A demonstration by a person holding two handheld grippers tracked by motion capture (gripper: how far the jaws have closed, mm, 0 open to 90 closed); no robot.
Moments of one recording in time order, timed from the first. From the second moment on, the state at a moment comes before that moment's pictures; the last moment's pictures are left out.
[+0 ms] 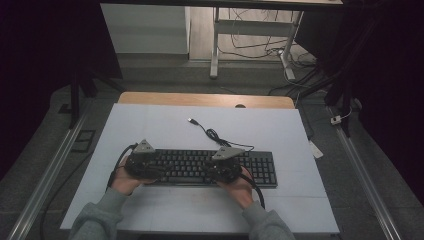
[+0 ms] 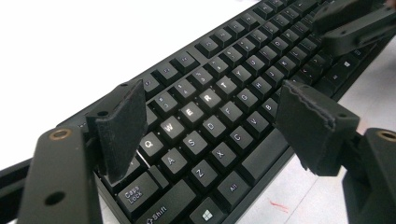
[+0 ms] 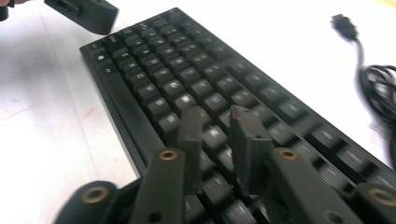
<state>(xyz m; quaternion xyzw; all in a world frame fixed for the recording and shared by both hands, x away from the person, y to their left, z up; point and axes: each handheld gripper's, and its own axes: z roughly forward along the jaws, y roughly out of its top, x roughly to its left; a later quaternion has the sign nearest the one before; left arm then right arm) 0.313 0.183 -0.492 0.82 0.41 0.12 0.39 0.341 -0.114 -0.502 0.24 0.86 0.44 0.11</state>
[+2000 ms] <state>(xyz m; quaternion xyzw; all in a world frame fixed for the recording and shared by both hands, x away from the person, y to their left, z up) 0.308 0.176 -0.486 0.83 0.37 0.12 0.40 0.327 -0.216 -0.503 0.31 0.84 0.42 0.16</state>
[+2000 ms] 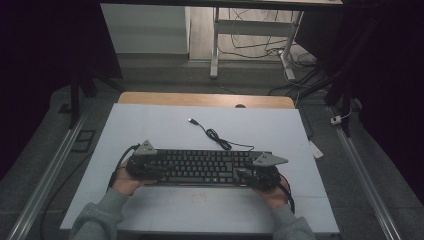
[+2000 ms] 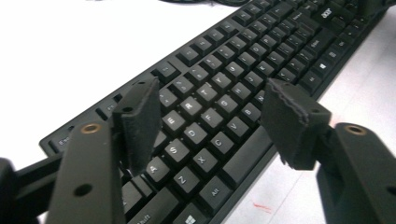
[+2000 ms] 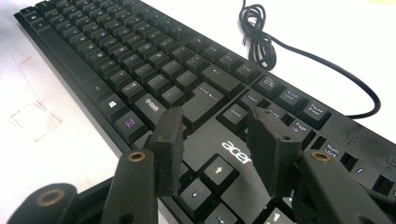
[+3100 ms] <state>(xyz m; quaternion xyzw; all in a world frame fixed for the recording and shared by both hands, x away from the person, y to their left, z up) 0.303 0.133 -0.511 0.88 0.31 0.08 0.35 0.328 -0.216 -0.504 0.31 0.84 0.42 0.16</state>
